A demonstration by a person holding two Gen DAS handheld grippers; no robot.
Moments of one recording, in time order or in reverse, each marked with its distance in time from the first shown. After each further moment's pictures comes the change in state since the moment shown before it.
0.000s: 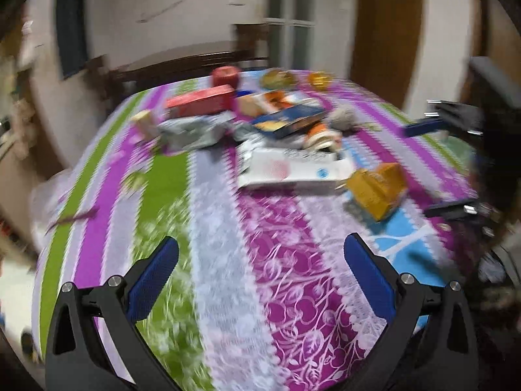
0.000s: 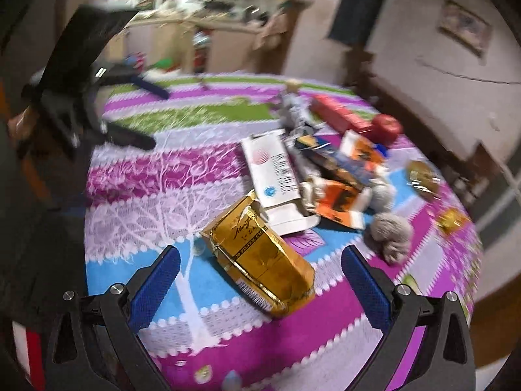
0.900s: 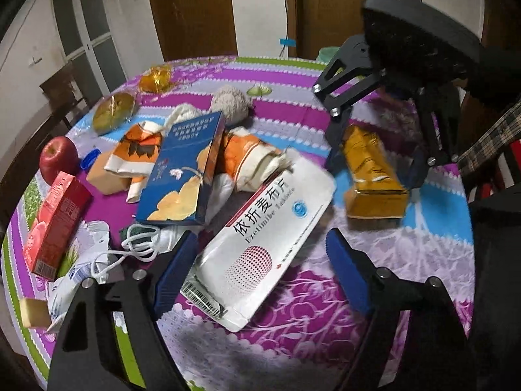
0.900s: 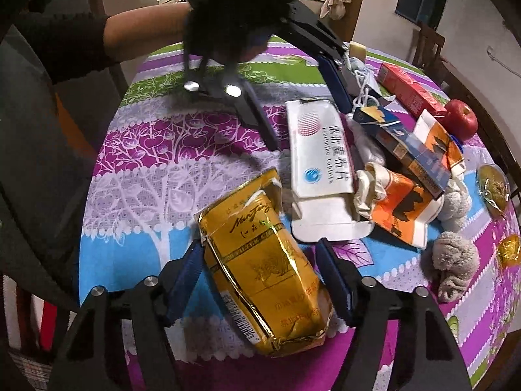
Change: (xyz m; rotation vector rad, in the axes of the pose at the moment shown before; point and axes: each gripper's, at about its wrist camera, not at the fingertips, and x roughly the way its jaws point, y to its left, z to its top) left arm 0.109 0.001 0.074 0.684 0.125 -0.503; right arm 0.054 -0.010 0.006 -0.100 0.144 0.266
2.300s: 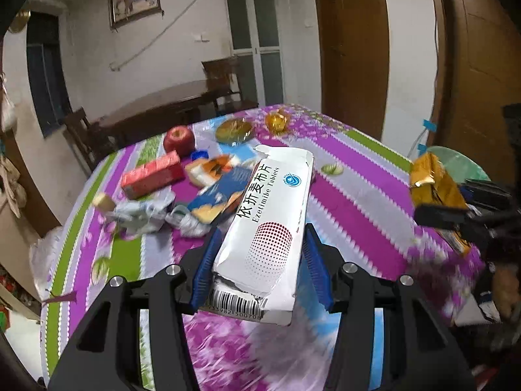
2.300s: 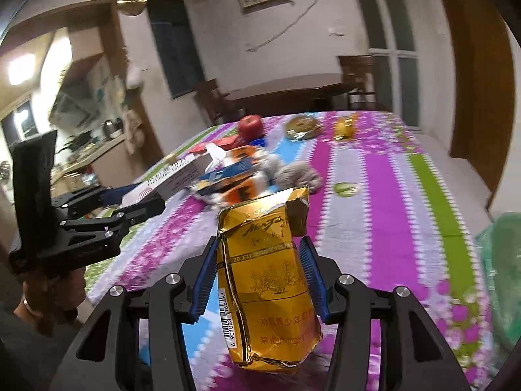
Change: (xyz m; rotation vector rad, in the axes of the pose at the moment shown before) left arm -0.049 -0.124 0.060 -0.534 -0.195 0.629; right arm -0.121 0.051 -0.099 0.933 -0.514 -0.530
